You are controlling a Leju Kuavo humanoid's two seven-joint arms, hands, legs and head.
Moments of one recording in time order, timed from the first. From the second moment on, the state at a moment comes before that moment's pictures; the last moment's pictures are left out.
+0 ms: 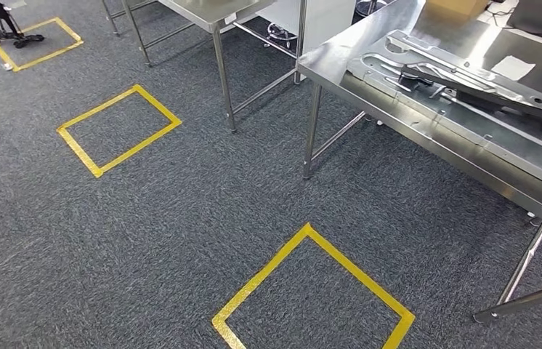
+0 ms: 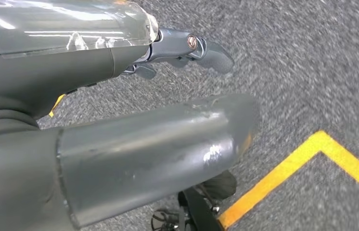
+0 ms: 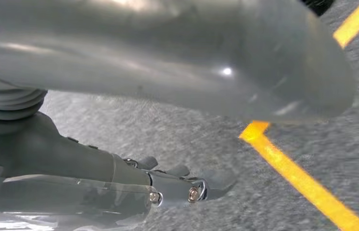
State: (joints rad) left arm -0.04 0.01 -0.79 -0.12 0.89 0.24 -0.41; right arm -0.03 0.12 -0.99 -0.23 0.91 -0.07 -0.13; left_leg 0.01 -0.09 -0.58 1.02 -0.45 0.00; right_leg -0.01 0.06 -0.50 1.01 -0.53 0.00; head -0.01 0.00
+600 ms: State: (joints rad) left arm -0.04 0.01 -0.87 -0.12 0.87 0.25 -0.40; right arm -0.03 0.12 -0.98 -0.22 0.94 -0.06 -0.11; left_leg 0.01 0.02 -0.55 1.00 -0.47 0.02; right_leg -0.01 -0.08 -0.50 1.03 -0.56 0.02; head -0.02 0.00
